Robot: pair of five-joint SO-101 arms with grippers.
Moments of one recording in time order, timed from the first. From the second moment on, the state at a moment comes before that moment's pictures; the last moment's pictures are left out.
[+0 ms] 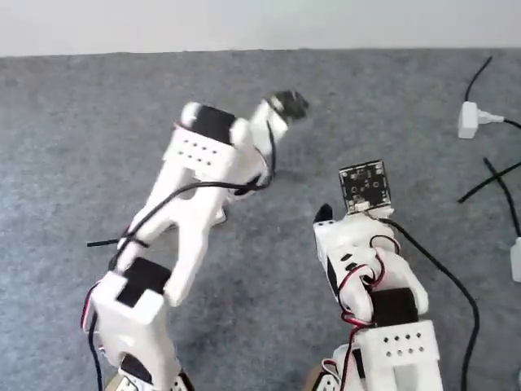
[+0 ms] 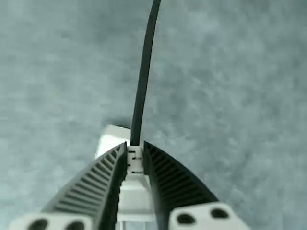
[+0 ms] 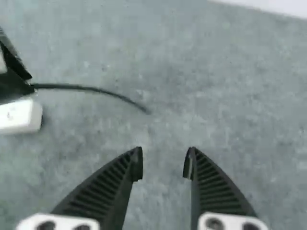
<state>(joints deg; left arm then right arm) 21.1 21.6 -21.1 98.8 -22.5 -11.3 -68.4 65.3 49.5 6.3</state>
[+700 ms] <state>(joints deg) 27.7 43.1 -19.5 91.6 -22.2 -4.9 -68.5 72.9 38.5 6.9</state>
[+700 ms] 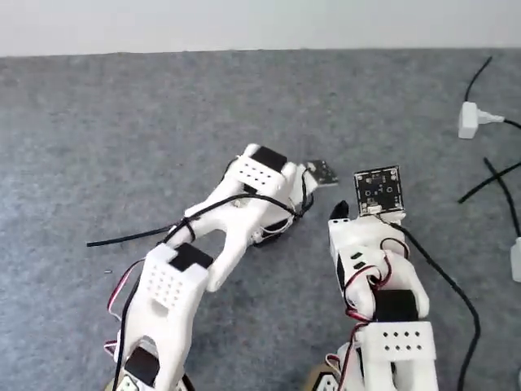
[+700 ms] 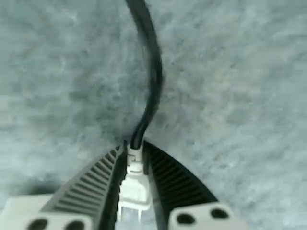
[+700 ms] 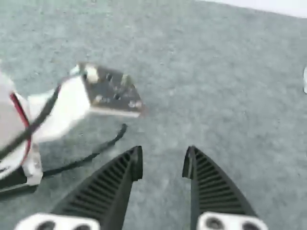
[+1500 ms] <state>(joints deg) 27.4 46.6 -24.2 91.8 -22.5 -4.0 -68.5 75.8 34.4 7.3</state>
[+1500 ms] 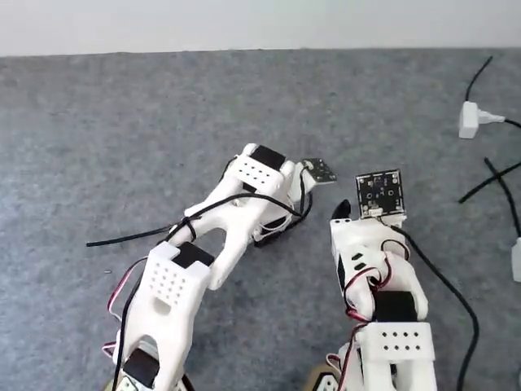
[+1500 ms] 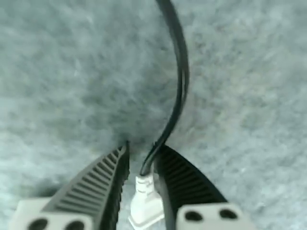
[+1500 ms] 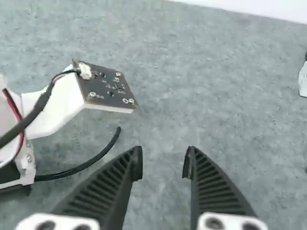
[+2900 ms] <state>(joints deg) 23.7 34.9 -12.4 91.8 -20.5 -4.0 -68.5 75.8 33.8 7.3</state>
